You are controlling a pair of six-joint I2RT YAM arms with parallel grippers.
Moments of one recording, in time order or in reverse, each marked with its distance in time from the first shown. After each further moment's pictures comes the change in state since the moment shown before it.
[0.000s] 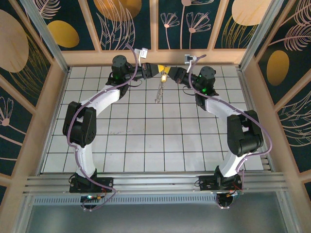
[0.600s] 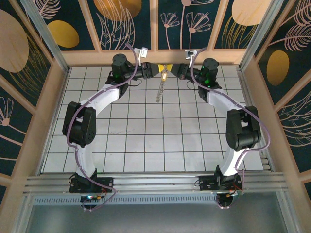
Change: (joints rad) left arm 0.015 0.000 0.031 -0.070 -0.002 0.054; right arm -0.081 0.084 0.166 -0.188 -0.174 -0.125
